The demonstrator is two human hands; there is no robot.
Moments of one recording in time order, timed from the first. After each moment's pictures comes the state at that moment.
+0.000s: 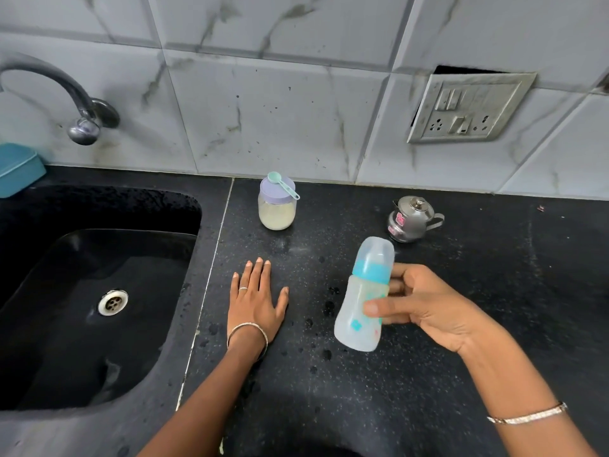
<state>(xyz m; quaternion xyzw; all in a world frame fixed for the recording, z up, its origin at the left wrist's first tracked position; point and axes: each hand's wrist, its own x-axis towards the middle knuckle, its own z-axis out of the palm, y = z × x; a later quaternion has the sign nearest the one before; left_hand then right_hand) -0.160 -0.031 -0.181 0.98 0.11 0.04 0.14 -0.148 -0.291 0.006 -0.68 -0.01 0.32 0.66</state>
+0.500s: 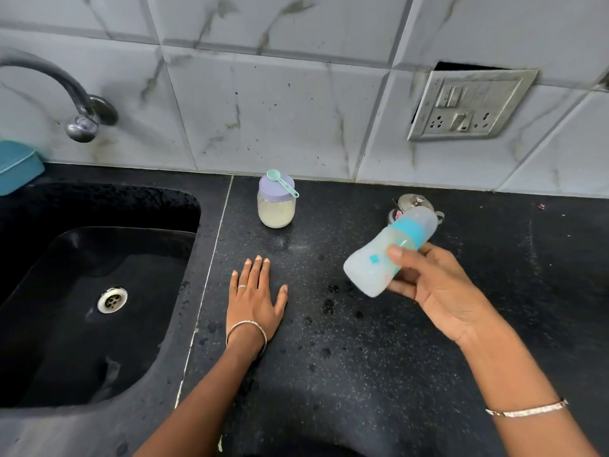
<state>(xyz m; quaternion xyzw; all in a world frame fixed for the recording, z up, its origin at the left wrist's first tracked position) -0.160 -0.030 -0.182 0.98 0.11 0.04 0.13 -0.137 -0.297 0.009 -0.62 0.02 0.18 0.76</state>
